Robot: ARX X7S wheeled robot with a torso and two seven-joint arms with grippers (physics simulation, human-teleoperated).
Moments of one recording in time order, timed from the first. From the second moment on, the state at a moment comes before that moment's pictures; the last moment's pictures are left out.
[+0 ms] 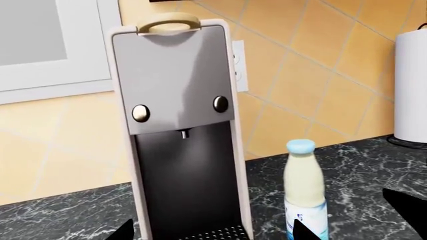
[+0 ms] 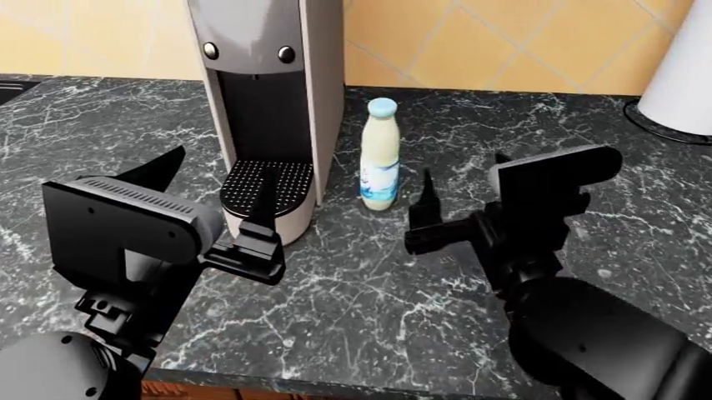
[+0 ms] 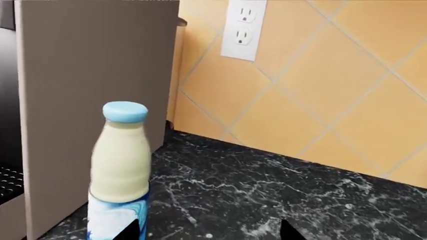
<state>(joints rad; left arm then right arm) -0.53 -0.71 0.26 0.81 -0.97 -0.71 -0.56 0.67 0.57 -0.48 -0.51 0.79 0.72 0.59</state>
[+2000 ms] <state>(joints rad) -0.51 -0.72 0.27 0.79 -0.96 -0.67 -0.55 0.95 0.43 -0.61 -0.09 0.79 0.68 0.19</state>
